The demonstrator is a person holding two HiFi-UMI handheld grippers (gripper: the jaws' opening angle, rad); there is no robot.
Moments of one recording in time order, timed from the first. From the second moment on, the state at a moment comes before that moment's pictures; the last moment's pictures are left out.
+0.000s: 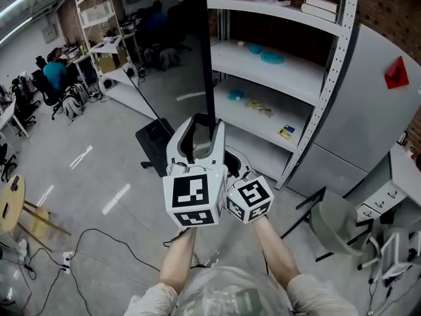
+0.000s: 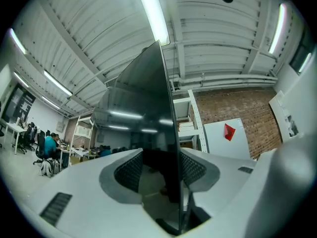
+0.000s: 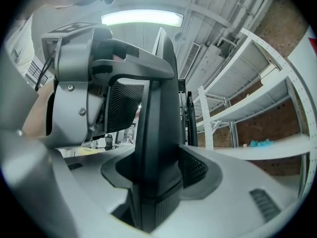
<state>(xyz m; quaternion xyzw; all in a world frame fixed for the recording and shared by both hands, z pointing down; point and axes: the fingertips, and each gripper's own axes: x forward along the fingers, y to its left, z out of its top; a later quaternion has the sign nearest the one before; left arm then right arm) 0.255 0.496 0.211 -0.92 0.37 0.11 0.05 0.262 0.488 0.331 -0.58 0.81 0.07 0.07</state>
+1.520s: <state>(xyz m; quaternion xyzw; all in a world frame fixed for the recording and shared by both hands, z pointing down) 0.394 0.714 0.216 -0.96 0.25 0.13 0.06 0.408 0.700 0.333 -0.66 0.75 0.09 0.02</state>
